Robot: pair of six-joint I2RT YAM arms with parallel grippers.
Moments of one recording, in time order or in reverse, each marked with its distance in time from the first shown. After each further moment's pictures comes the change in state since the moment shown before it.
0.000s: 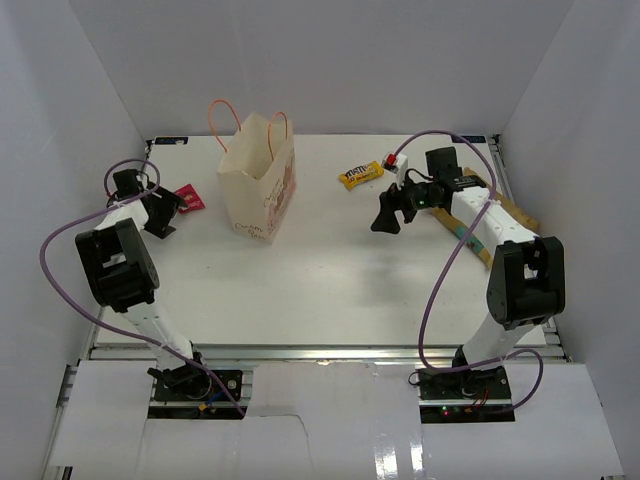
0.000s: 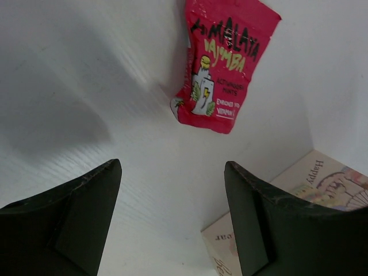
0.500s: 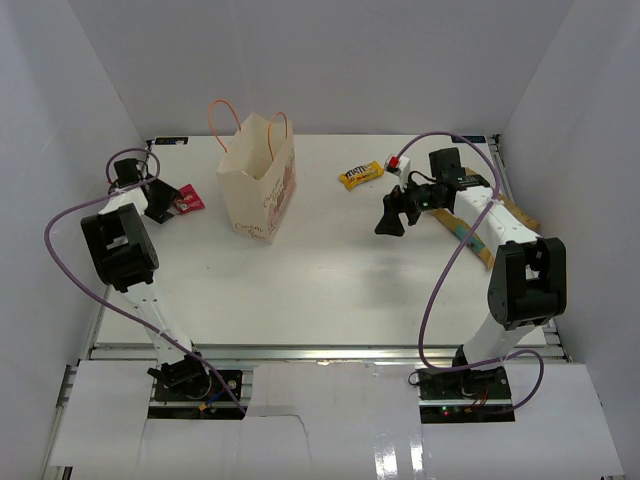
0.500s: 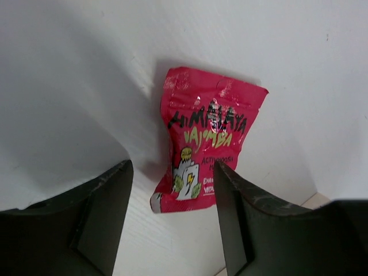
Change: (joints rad) left arm 0.000 0.240 0.249 -0.004 -0.018 0.054; right arm -0.021 -0.012 0.003 -0.055 -0.018 -0.048
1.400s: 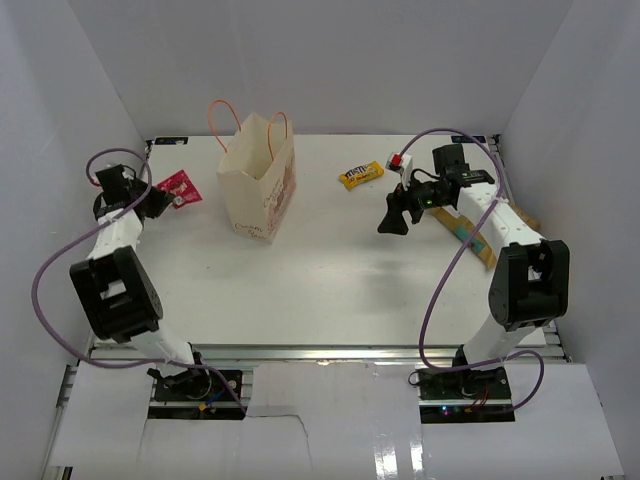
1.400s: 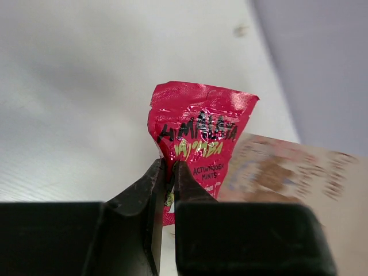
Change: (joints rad) left arm 0.016 -0.401 -0.335 0.140 0.113 -0.046; right arm -0.014 -0.006 0.049 -0.101 -0.027 -0.078
